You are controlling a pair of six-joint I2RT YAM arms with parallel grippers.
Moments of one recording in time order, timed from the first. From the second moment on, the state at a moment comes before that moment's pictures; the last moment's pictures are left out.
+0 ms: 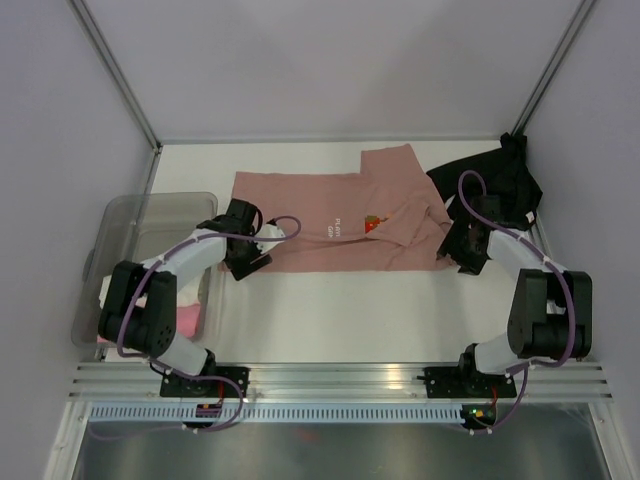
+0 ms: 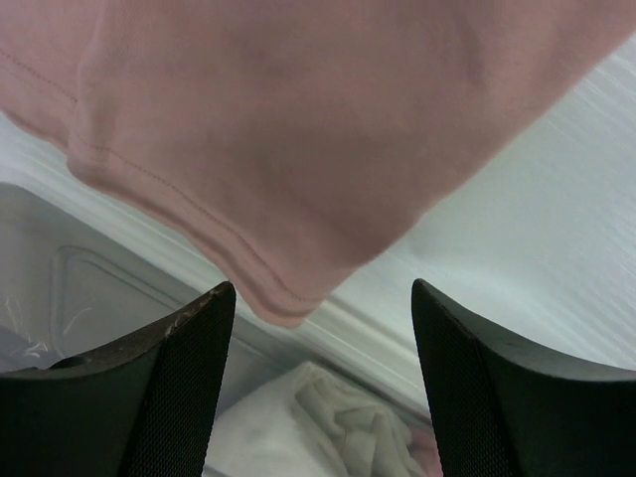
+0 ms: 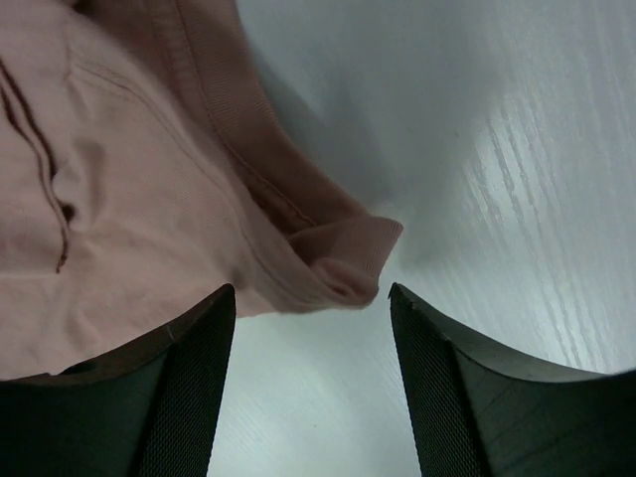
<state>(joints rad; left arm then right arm) -0.31 1.51 0.89 -0.58 -0.09 0.76 -0.08 1.47 0.85 -0.53 -0.04 0.49</state>
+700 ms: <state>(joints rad) -0.31 1.50 0.77 -0.43 -0.09 0.78 -0.19 1.42 0.74 -0.49 0.02 0.55</state>
